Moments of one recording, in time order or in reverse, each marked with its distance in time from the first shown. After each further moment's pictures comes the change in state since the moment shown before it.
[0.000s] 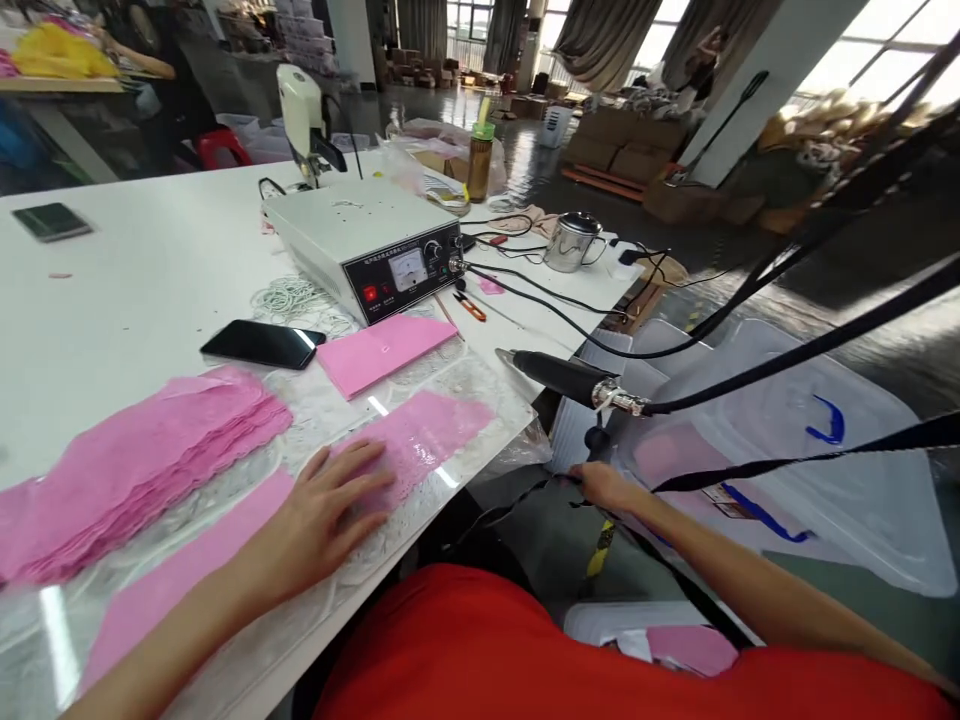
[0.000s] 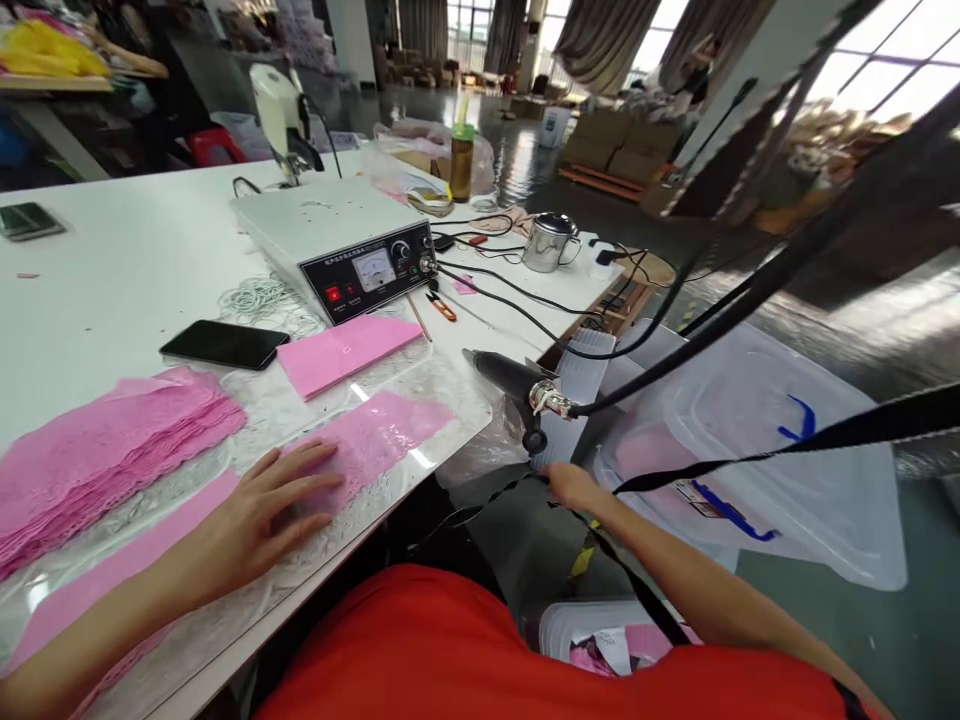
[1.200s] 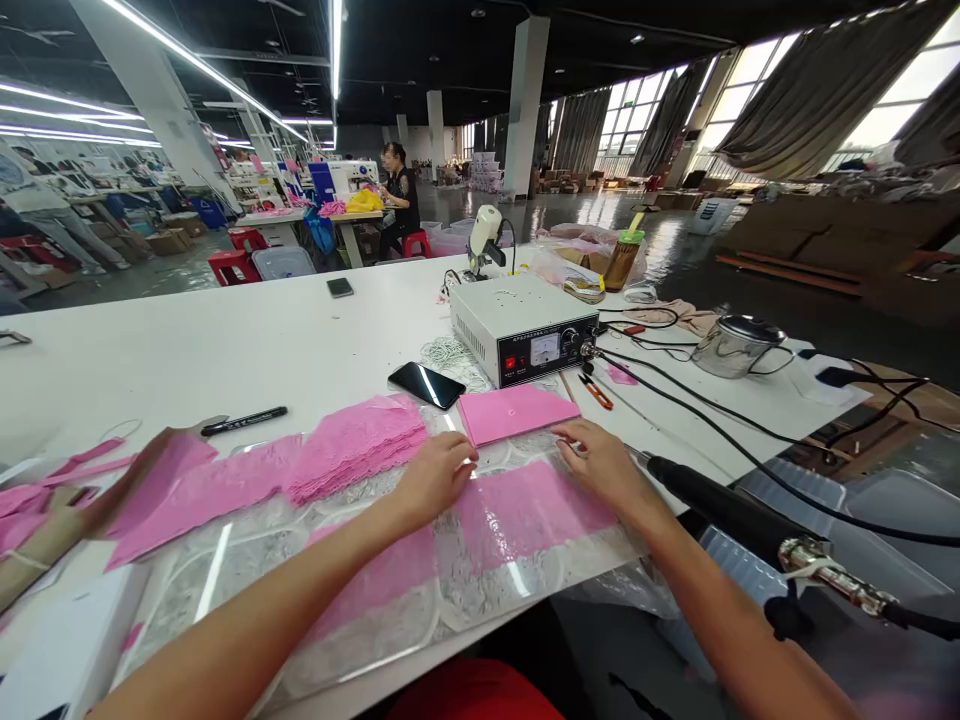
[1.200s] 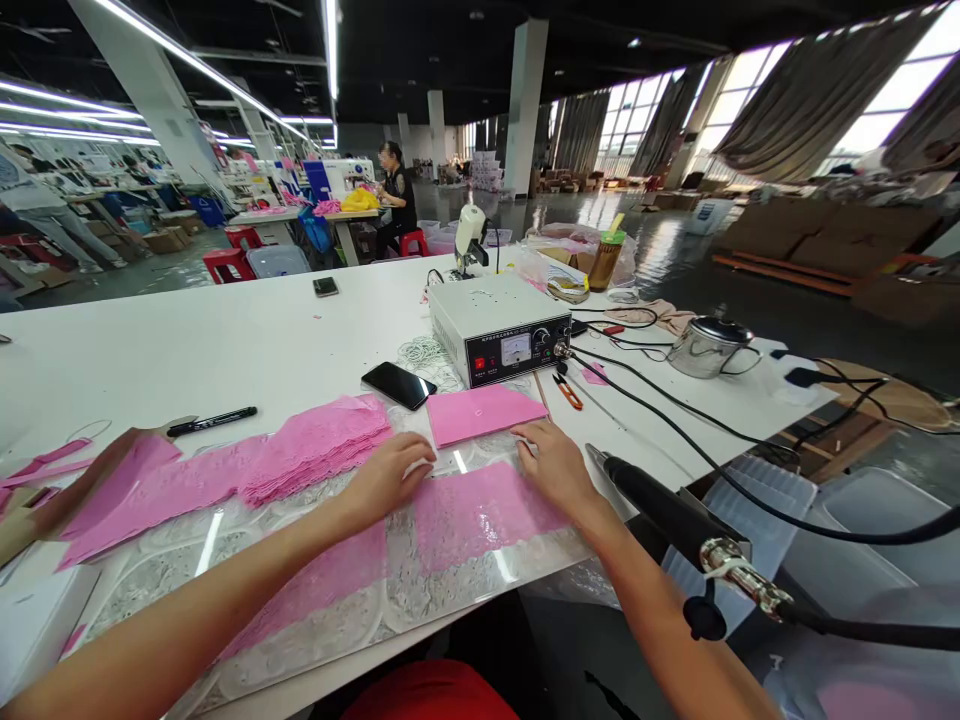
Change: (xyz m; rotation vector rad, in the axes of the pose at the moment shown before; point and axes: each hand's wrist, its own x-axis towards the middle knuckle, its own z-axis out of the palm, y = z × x) left_hand 0.037 -0.012 -0.026 0.042 0.244 -0.319; right_hand 0.136 -0.219 -0.055 0.235 0.158 -0.520
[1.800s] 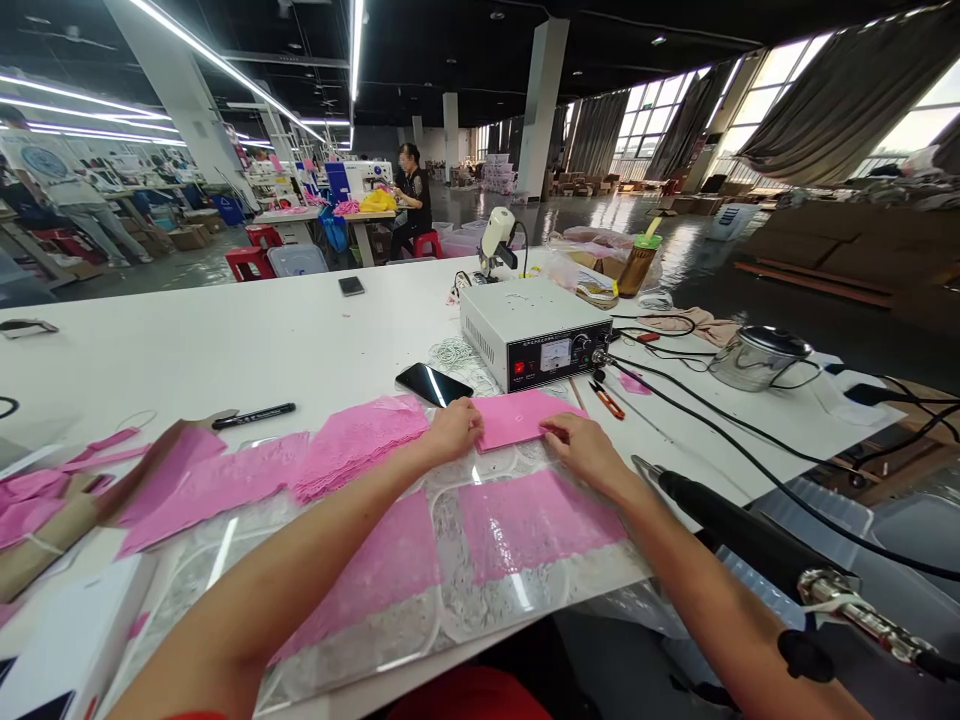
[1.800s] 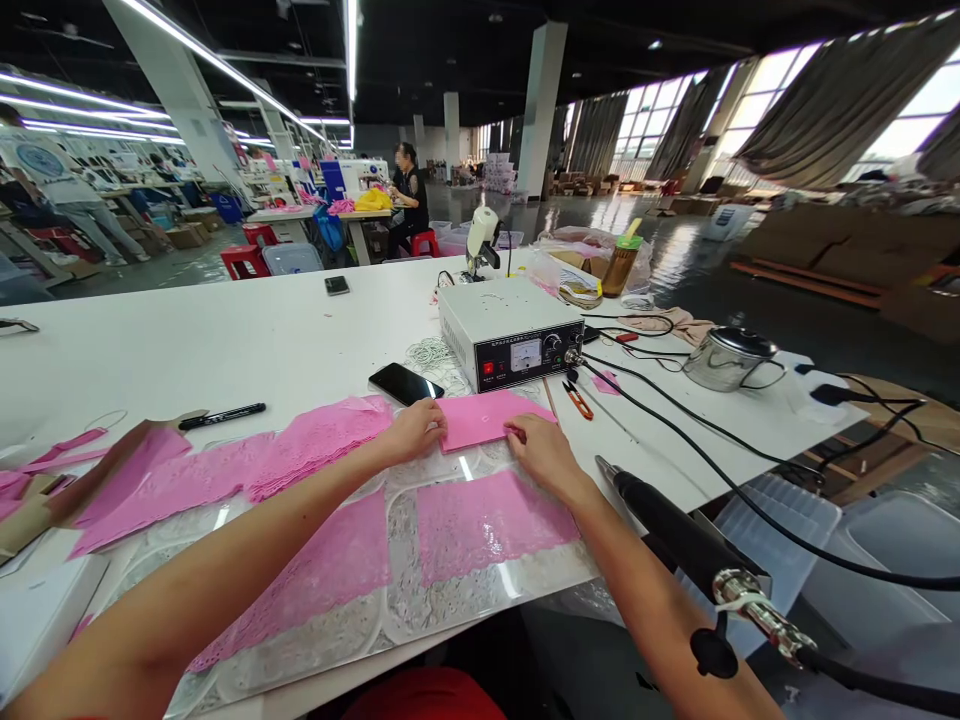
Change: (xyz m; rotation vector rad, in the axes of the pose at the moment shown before) left_hand 0.066 -0.032 0.000 0.139 -0.190 -0.178; right_hand 0.041 0.000 0.014 -0.024 -0.137 -0.001
